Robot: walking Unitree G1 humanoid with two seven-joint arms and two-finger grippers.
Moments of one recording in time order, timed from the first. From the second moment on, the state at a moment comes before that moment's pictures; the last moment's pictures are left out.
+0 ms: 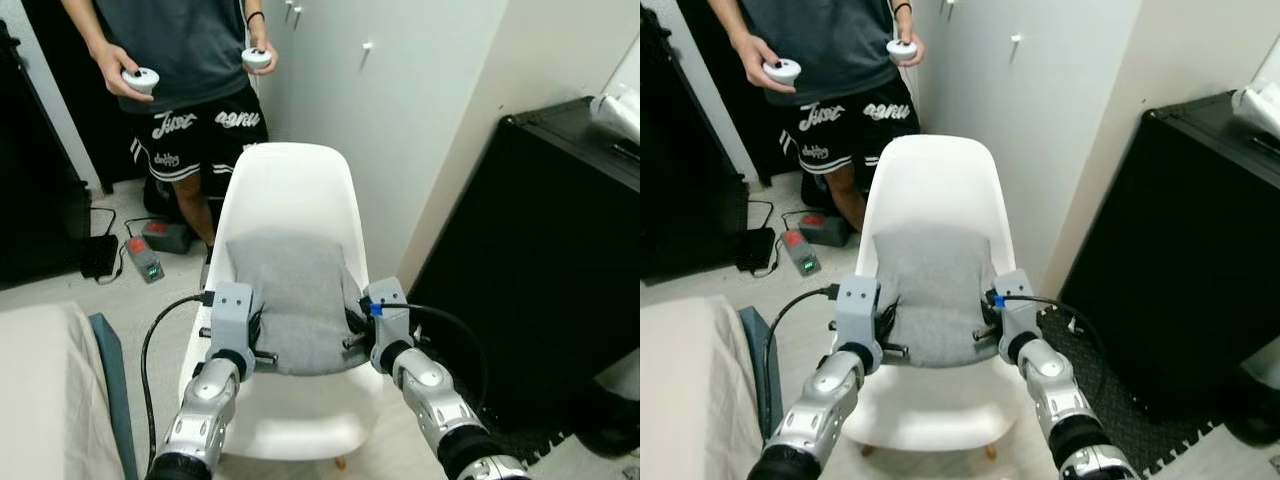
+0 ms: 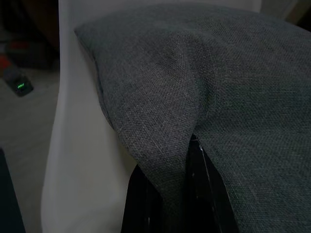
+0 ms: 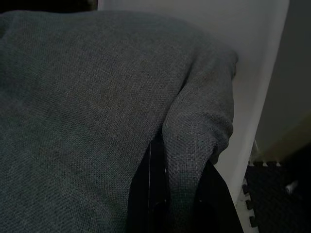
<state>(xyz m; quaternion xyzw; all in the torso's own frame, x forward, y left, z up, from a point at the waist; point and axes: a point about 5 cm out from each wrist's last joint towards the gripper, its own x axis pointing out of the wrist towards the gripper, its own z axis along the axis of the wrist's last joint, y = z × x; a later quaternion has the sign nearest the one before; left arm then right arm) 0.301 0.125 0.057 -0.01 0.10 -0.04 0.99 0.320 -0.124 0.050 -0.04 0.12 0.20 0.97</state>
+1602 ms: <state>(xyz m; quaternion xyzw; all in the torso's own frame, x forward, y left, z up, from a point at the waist) 0.301 0.123 0.057 -0.01 0.10 -0.04 0.99 0.321 -0.126 0.051 -0.04 0.12 0.20 0.97</state>
